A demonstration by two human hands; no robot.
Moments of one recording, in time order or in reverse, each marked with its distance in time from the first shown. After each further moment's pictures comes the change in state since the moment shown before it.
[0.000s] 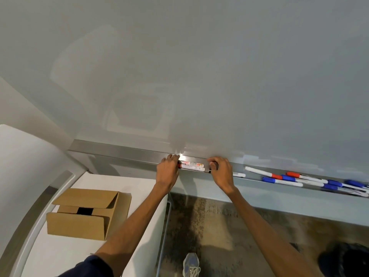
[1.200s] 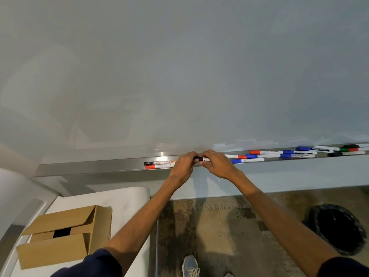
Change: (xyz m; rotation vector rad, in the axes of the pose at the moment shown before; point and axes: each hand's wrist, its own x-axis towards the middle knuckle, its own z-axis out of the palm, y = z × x) left_hand -0.004 0.127 0.016 -0.387 -0.140 0.431; right_hand -0.028 0.023 -0.103 -0.264 -0.221 -0.158
